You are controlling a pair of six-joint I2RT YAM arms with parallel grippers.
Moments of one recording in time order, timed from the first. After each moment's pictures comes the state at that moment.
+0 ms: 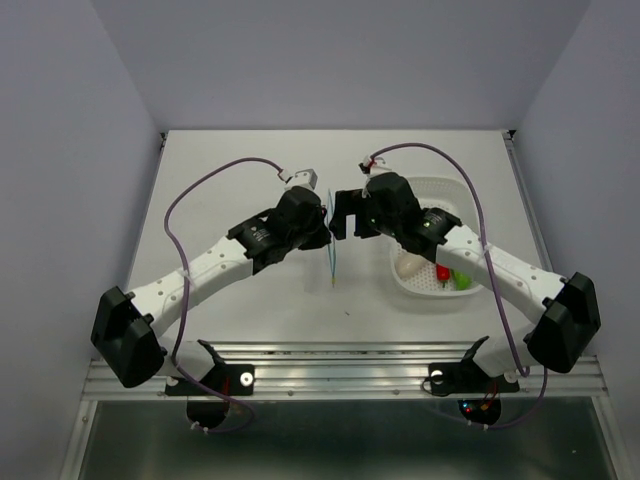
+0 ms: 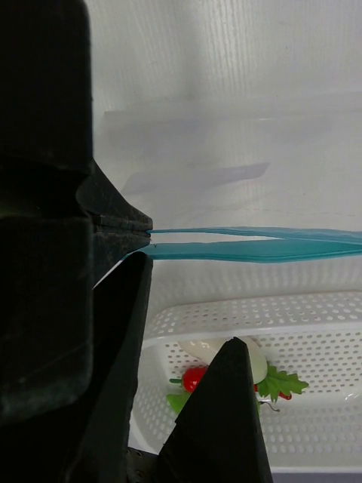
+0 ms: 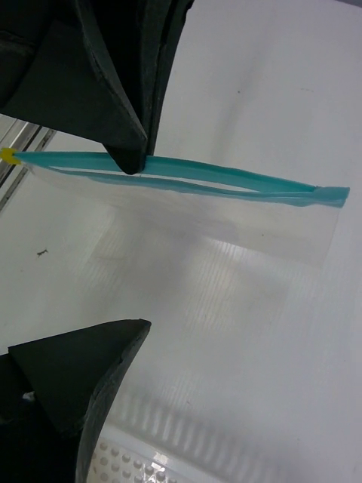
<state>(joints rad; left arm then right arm) -0.81 1.34 1.12 -0.44 -0.18 -0.76 0.76 1.42 1.21 -0.37 0.12 0.47</state>
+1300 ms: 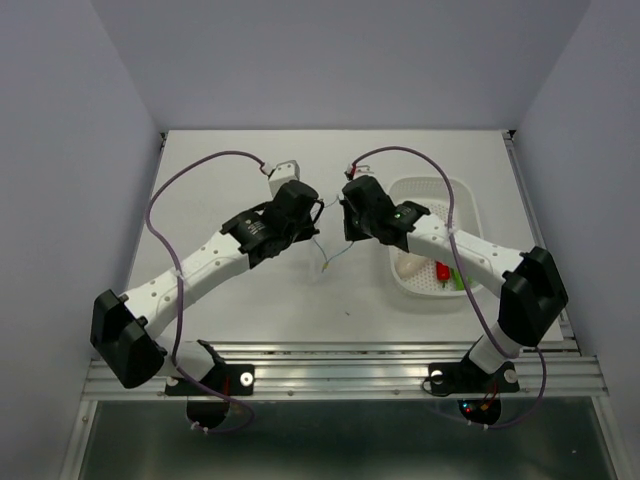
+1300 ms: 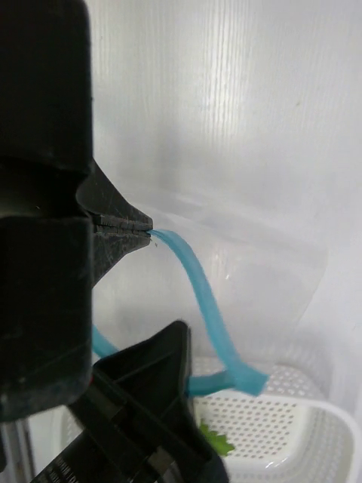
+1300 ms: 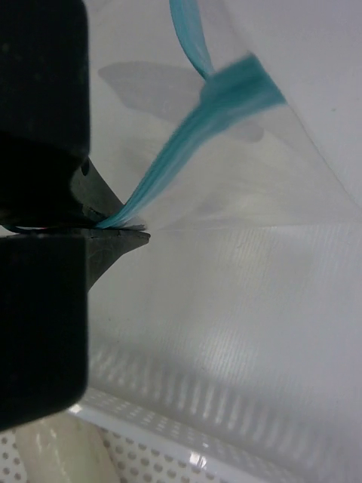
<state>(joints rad) -0.80 1.33 1.20 -0.60 -0.40 -0.80 0.77 1.61 1.29 -0.45 0.24 0.47</state>
